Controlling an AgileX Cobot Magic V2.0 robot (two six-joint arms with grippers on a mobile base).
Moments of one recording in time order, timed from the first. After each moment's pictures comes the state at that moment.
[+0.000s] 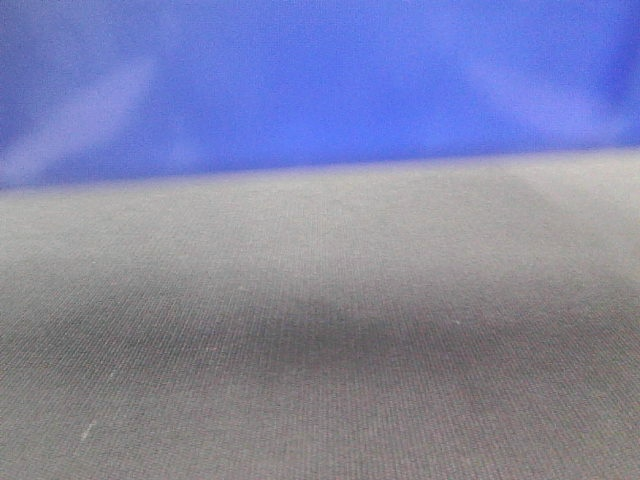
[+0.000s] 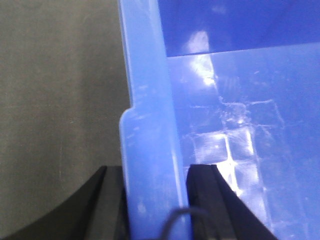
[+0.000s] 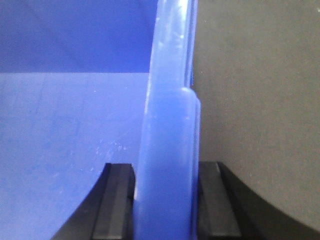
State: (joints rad) left arm -0.07 1.29 -1.52 0.00 1.09 -0.04; right arm 0.24 1.19 -1.50 0.06 1.05 0.09
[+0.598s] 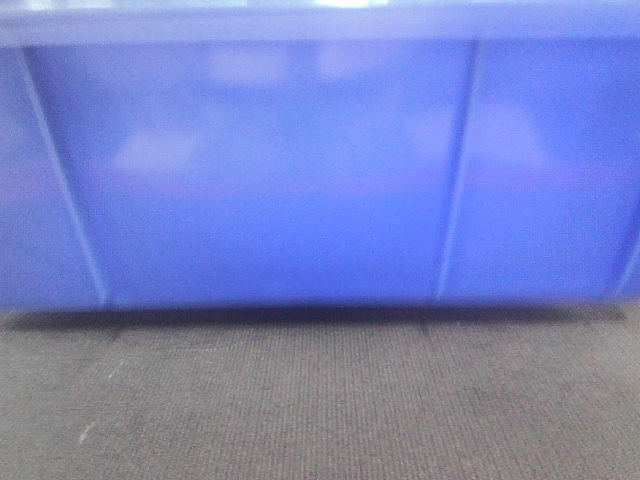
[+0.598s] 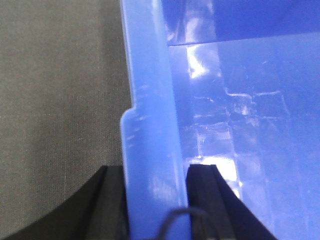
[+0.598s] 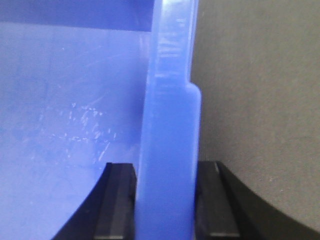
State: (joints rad) left arm -0.07 1.58 -1.52 0.08 0.92 -0.04; right arm 0.24 1.57 -1.50 0.03 0.94 0.08
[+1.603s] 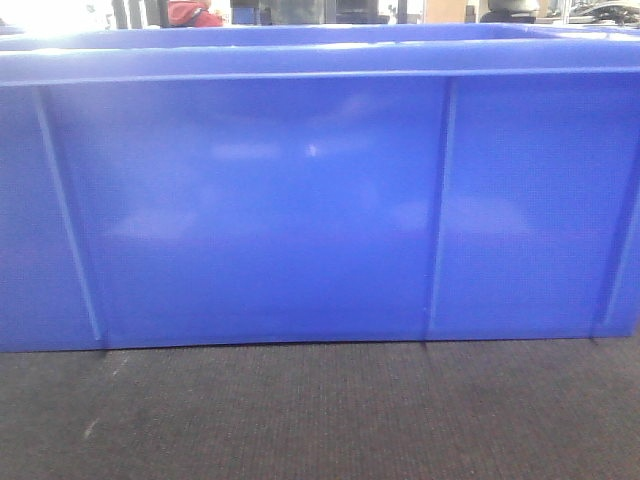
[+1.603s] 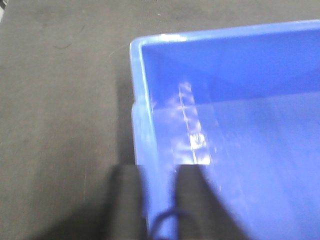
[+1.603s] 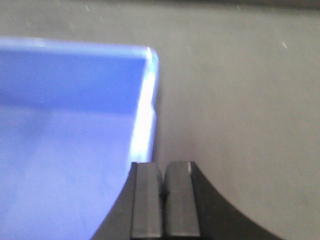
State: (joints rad) left arm -0.07 1.06 -1.26 0.07 0.87 -0.03; right arm 0.24 1.05 -1.29 -0.04 0.90 0.08
